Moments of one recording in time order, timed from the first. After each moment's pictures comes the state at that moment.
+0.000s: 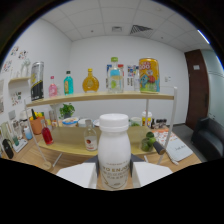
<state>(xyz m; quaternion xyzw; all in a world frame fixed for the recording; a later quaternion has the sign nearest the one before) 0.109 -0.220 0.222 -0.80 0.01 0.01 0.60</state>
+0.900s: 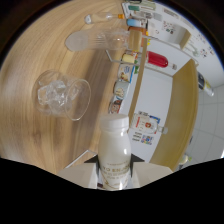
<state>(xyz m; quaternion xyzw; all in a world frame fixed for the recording) 0.118 -0.188 0.150 -0.48 -0.60 -0.52 0.36</state>
